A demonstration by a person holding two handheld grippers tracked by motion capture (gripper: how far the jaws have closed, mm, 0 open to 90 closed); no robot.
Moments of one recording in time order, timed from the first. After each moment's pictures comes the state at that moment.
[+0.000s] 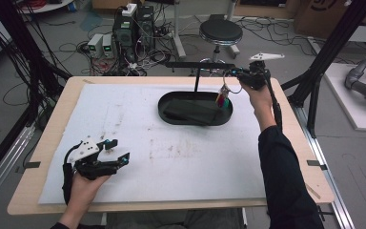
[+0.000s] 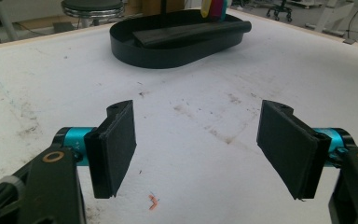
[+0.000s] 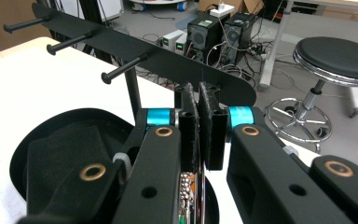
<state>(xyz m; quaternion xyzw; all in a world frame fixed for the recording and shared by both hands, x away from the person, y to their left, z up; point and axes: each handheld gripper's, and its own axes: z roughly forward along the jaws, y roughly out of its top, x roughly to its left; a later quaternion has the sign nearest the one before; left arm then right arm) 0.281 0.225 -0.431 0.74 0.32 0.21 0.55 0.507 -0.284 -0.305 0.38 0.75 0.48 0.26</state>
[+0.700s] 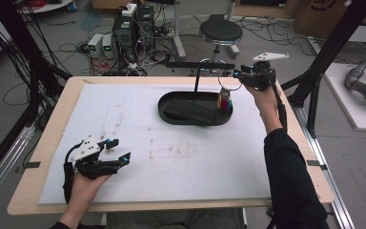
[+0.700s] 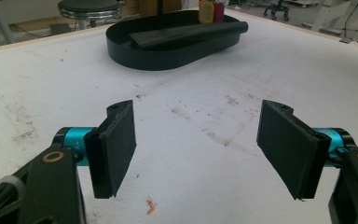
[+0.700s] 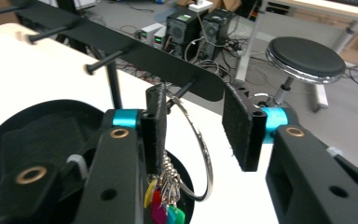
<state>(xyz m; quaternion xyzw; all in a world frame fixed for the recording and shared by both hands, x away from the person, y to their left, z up) 0.283 0.224 -0.429 0.74 0.31 0.20 0.55 0.490 -0.291 -0.292 0.39 0.75 0.44 0.30</state>
